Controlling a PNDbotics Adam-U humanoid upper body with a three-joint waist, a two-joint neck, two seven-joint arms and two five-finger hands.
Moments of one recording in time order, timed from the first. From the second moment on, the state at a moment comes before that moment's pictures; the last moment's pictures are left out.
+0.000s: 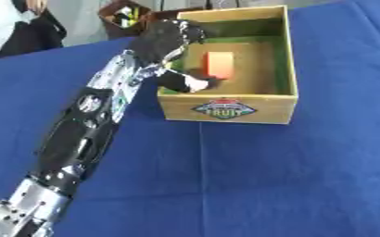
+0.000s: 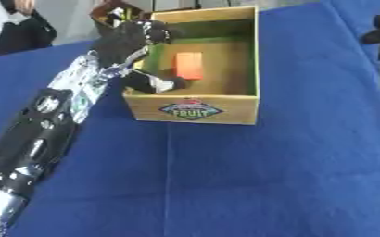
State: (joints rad) left arm -1.10 0.37 -0.11 -1.03 -1.26 -0.50 0.15; right arm -0.55 -0.30 0.15 -1.98 0.04 -0.03 -0.23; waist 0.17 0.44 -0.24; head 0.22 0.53
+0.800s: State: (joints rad) left arm -1.03 0.39 -0.04 -1.29 -1.12 -0.37 0.25; right arm -0.53 -0.30 0.14 -1.98 0.04 -0.03 -0.24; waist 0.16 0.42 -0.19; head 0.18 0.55
